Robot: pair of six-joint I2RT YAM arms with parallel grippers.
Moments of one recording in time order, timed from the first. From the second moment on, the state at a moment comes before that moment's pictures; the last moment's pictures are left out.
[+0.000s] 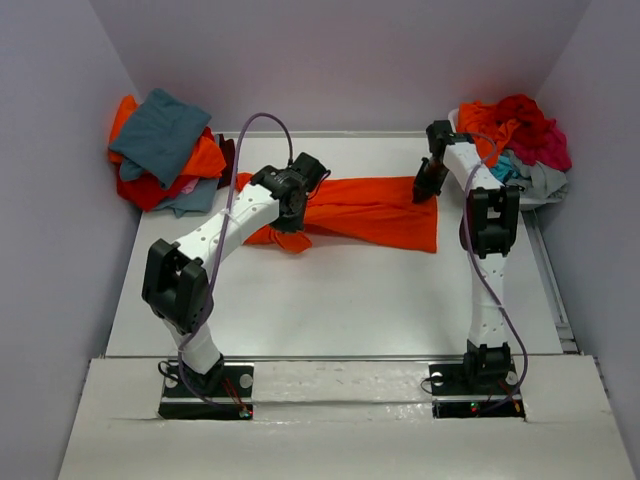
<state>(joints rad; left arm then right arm) -0.64 1.73 1.56 -1.05 -0.34 -0.38 0.07 2.46 2.21 -1.03 -0.03 0.56</state>
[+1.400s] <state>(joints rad) -0.32 2.03 1.77 -0.90 -0.13 -0.37 0.06 2.42 2.13 -1.03 -0.01 0.55</state>
